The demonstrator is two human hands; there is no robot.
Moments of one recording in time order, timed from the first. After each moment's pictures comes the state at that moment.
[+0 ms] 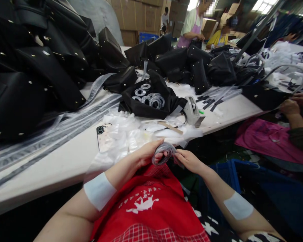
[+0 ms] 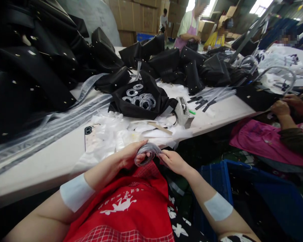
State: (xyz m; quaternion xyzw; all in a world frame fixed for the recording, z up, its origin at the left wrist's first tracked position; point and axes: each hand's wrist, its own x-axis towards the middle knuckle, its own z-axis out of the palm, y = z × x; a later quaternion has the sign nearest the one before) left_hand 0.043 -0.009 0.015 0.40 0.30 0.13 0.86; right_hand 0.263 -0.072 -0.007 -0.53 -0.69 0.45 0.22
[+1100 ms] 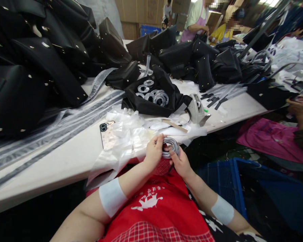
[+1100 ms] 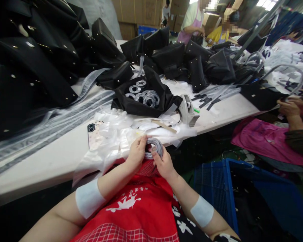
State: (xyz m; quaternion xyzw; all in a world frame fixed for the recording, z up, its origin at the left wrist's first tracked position) left_hand 0.061 -0.025 -0.017 0.45 0.49 0.47 0.57; right_hand 0.188 -0.083 -0.028 -0.59 -0.53 0.44 0.43
